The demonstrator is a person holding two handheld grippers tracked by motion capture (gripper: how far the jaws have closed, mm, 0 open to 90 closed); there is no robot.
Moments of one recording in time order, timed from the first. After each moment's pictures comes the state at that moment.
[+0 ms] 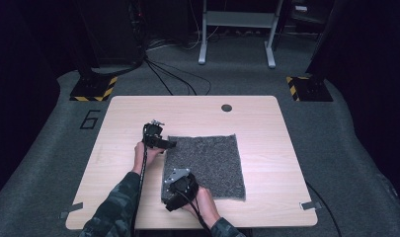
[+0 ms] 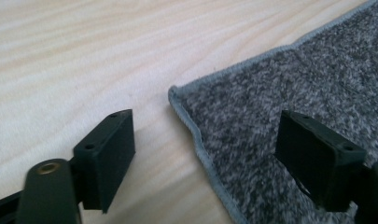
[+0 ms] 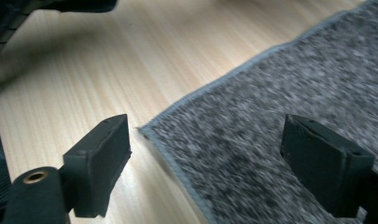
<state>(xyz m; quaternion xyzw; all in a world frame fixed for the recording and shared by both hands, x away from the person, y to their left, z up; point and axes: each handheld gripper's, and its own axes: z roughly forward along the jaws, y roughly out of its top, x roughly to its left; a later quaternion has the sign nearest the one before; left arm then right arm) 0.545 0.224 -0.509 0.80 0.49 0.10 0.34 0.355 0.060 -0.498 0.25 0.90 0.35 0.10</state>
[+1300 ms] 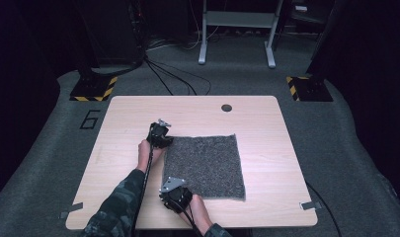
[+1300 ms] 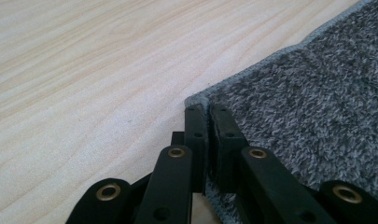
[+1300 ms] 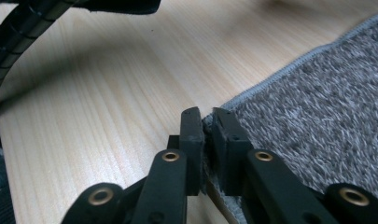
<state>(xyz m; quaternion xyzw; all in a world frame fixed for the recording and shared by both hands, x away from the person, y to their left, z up) 0.544 0.206 -0.511 0.82 0.45 0.17 0.31 0.339 0.076 -0.523 0.25 0.88 0.38 0.11</state>
